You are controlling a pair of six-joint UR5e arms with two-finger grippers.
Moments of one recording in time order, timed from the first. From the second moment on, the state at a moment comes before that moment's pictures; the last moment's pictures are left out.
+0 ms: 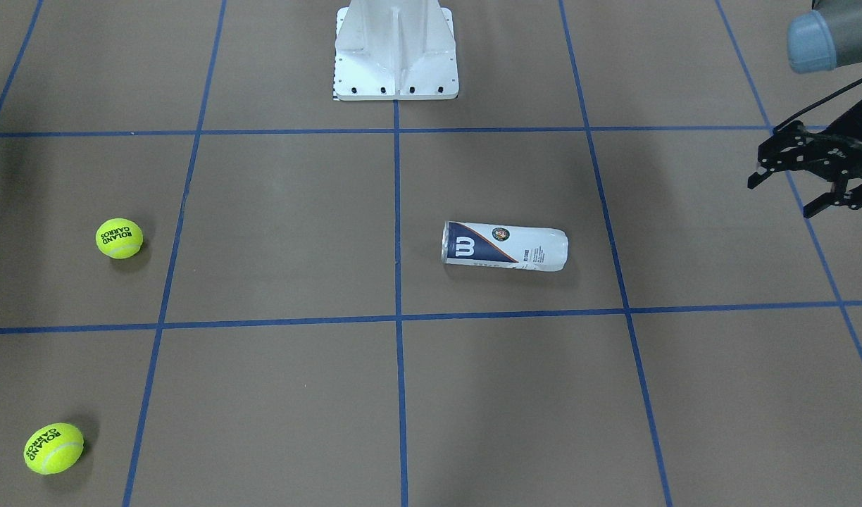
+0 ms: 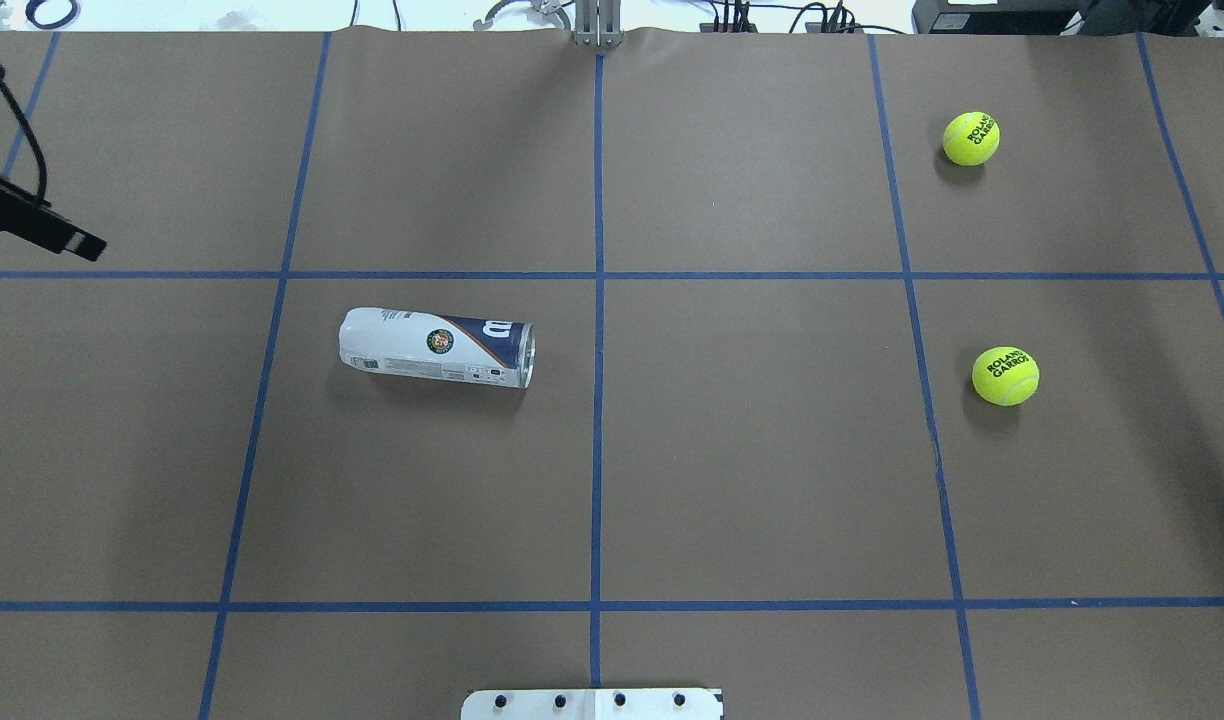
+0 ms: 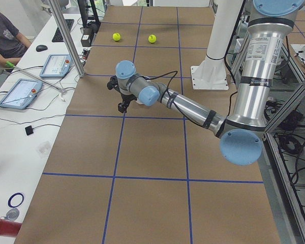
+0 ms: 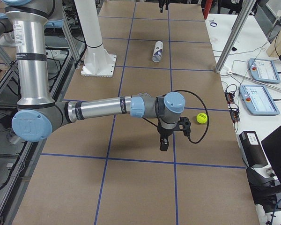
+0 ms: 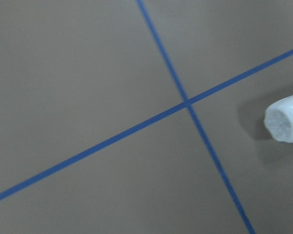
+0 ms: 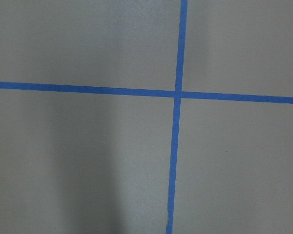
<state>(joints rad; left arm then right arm) -1.16 -1.75 -1.86 -1.78 -2.43 -0.14 1.49 -1.53 1.71 -1.74 2.30 0.03</state>
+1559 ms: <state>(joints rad) -0.71 -2.28 -1.62 -1.70 -2.11 0.34 1.49 -1.52 1.71 -1.74 2.30 0.03</state>
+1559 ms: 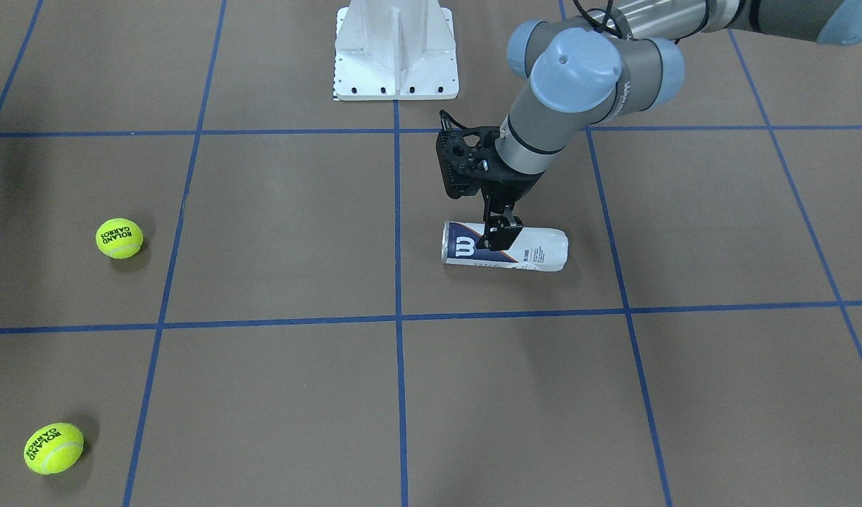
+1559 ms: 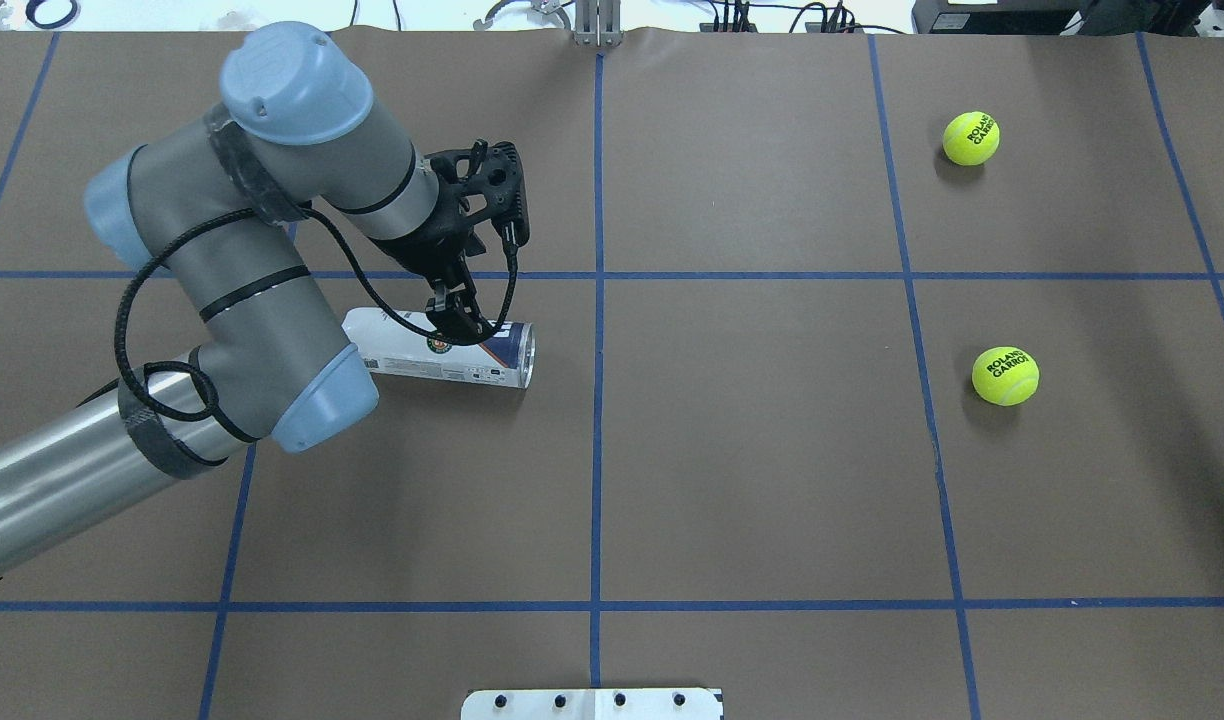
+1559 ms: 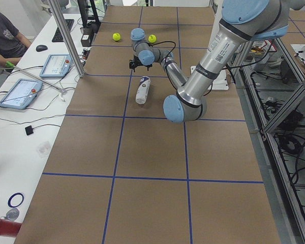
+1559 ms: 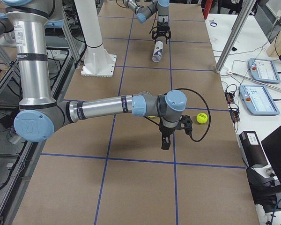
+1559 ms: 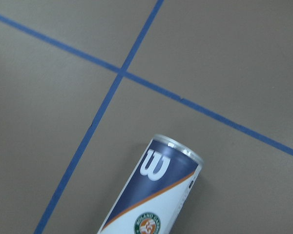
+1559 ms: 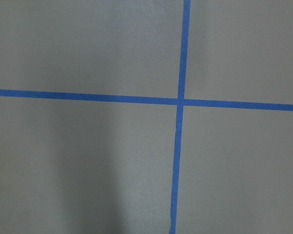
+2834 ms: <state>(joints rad) -0.54 -2.40 -1.47 -1.57 -1.83 0.53 1.49 -1.53 1.71 -1.74 2.30 0.03</state>
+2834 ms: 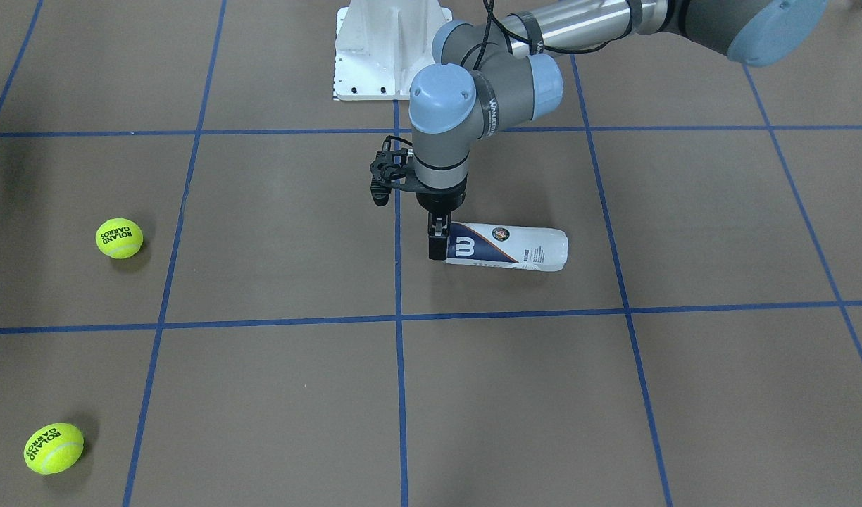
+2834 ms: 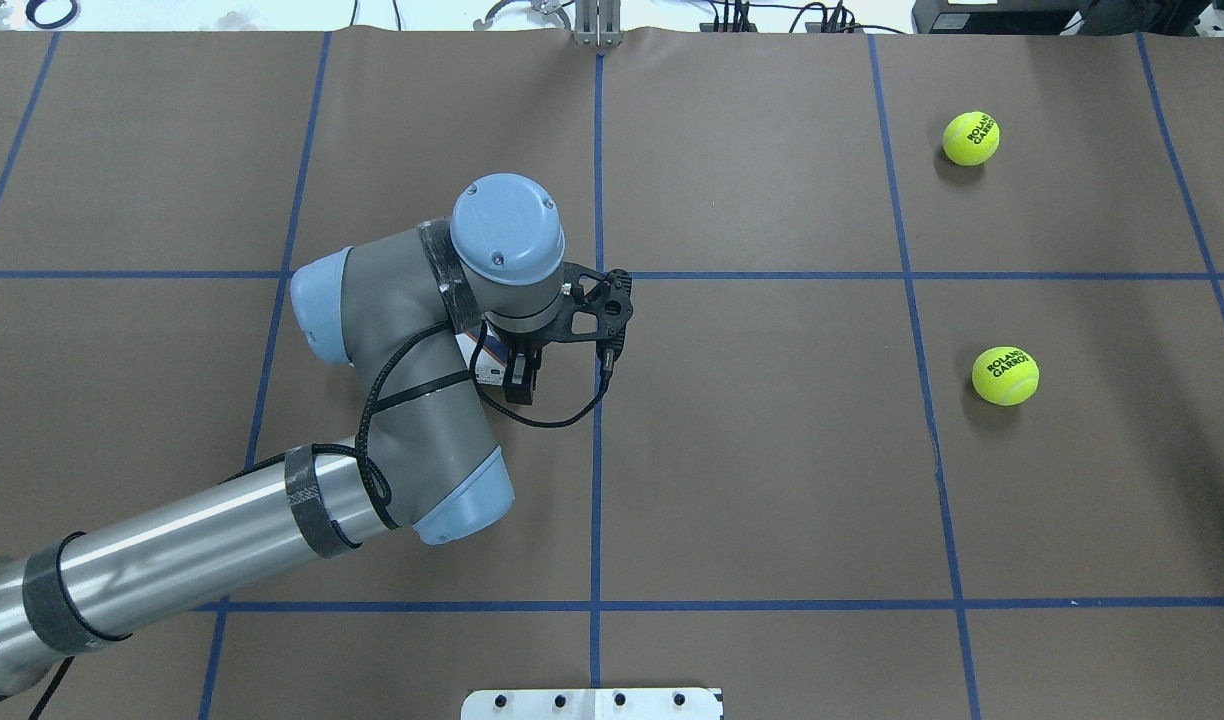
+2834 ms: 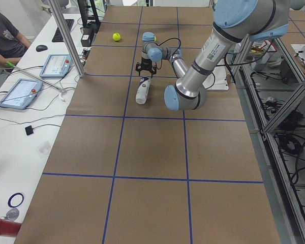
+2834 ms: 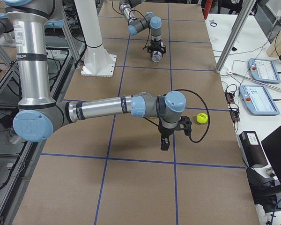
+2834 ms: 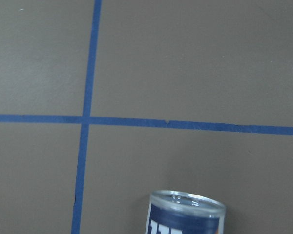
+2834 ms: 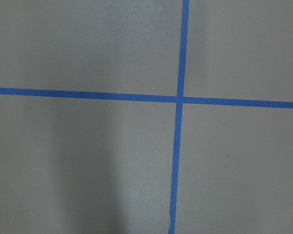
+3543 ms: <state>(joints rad) -0.54 -2.39 -1.42 -1.60 -1.83 0.54 1.49 -1.53 1.71 -1.74 2.30 0.03</state>
